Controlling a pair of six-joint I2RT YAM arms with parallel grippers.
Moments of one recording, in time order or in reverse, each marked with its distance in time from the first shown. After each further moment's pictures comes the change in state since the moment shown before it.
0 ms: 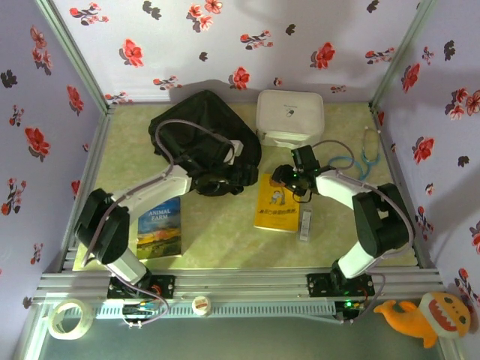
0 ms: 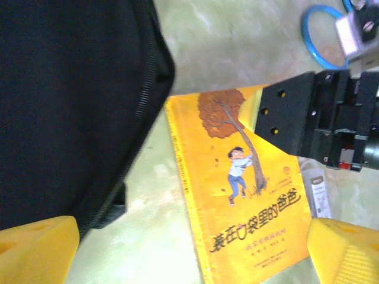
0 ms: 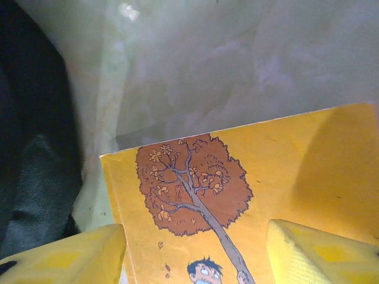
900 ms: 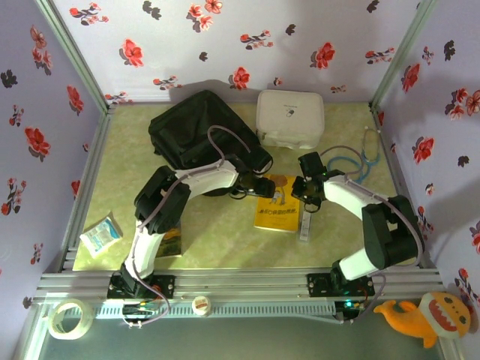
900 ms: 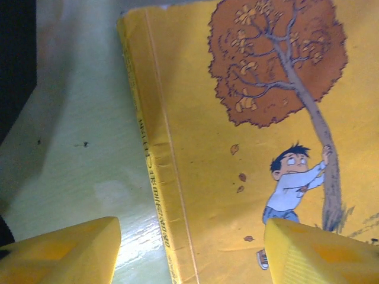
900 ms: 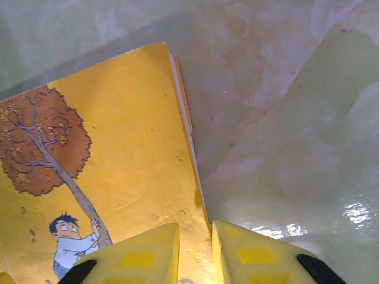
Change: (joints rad) left arm -0.111 0.463 0.335 -0.192 -0.057 -0.060; right arm -0.029 -0.073 -0.063 -0.213 0.135 -0.091
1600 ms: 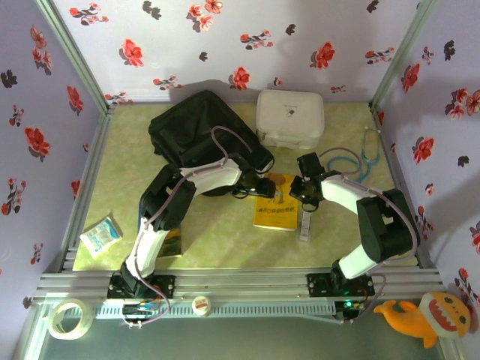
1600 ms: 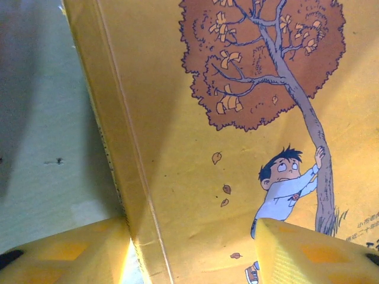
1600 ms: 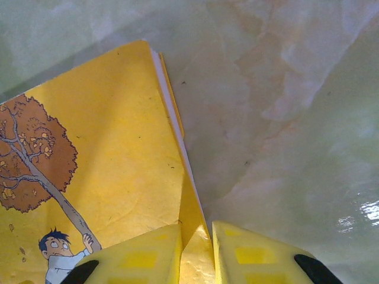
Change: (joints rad) left arm 0.009 0.060 0.059 -0.028 0.061 0.004; right arm 0.000 0.053 -0.011 0.080 -0.024 0.038
